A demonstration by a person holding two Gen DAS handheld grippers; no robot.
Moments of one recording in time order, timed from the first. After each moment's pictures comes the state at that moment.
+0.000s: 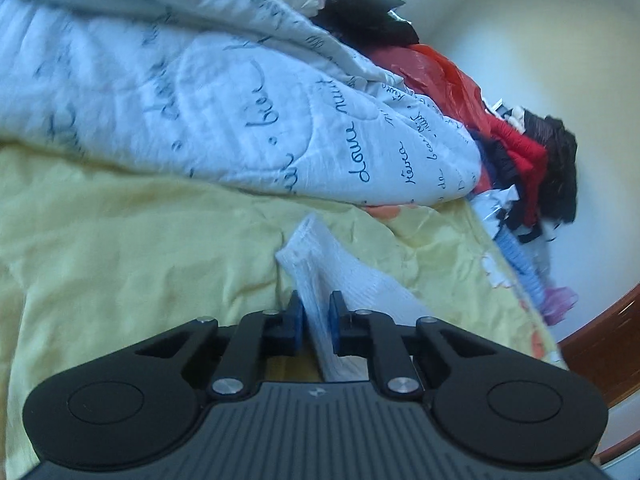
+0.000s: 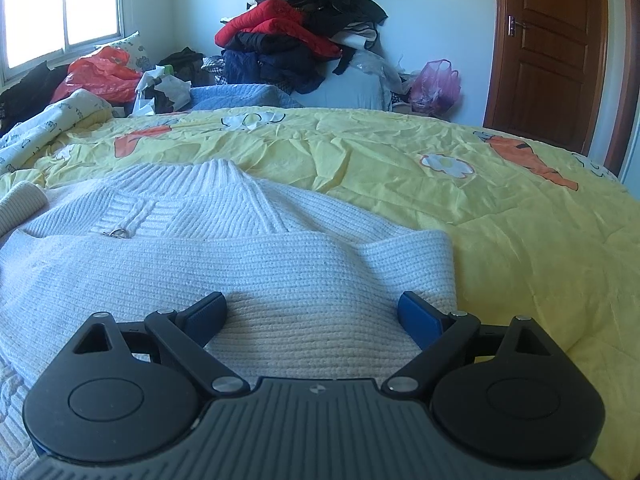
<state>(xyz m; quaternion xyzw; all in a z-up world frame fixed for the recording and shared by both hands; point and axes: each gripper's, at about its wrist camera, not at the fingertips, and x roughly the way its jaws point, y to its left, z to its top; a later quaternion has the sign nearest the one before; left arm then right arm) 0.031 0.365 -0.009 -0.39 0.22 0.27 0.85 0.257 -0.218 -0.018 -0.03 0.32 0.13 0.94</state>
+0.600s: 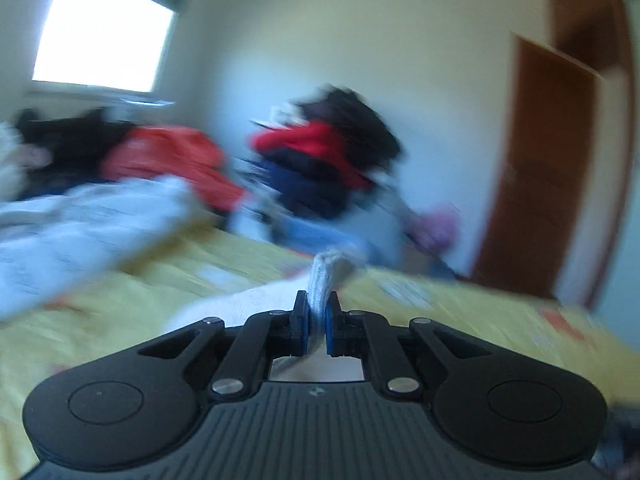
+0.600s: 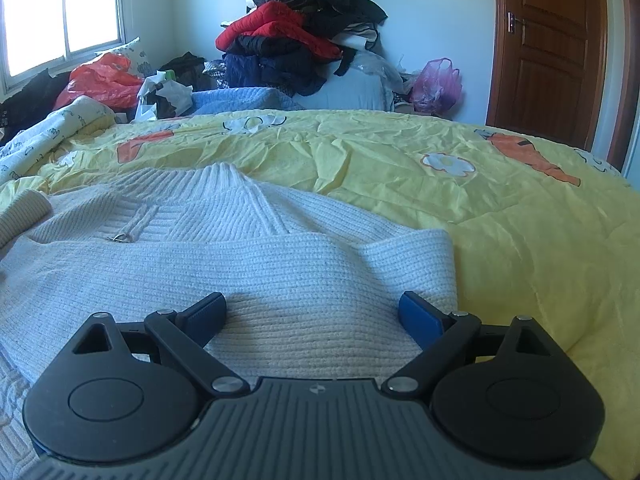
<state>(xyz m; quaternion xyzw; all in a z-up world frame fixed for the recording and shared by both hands) 0.111 0.093 0.083 -0.10 0.15 0.06 0.98 0.256 -0.219 -0.017 -0.01 0.32 0.13 0.94</state>
